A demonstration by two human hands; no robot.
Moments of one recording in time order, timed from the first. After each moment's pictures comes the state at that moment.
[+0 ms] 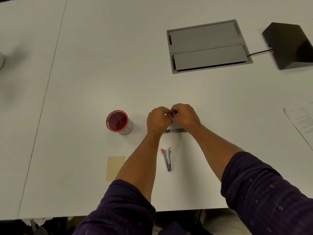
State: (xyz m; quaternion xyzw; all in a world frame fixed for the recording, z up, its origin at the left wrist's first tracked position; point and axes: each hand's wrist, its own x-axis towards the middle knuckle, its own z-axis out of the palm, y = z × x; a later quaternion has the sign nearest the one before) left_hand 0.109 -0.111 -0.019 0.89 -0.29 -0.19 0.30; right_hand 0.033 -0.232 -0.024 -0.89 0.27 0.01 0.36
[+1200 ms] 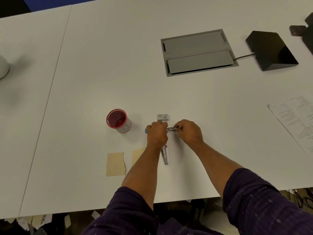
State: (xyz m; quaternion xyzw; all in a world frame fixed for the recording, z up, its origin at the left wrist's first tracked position) left_hand 0.051 -0.073 -0.034 0.91 -0.38 -0.15 0.07; right_hand -0.052 -0.194 -0.038 -0.88 0.34 0.00 0.34
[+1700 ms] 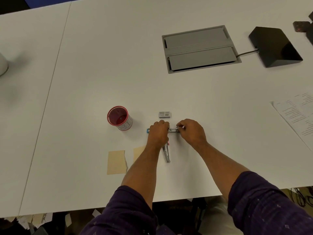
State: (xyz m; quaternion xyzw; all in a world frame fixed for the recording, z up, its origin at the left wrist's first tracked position) left_hand 0.052 -0.062 -0.041 0.88 -0.43 -0.17 0.08; right_hand -0.061 -0.189 -0.049 -0.88 0.33 -0.04 0.34
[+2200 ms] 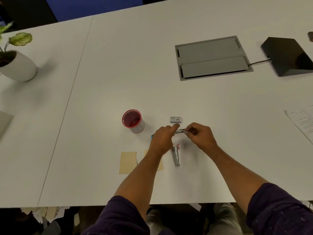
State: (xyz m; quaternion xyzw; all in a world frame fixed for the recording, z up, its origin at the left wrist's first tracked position) left_hand 0.052 -0.027 -0.008 0.87 -0.46 -0.11 0.14; right_hand -0.068 -0.181 -0.030 -0.79 0.26 -0.14 0.53
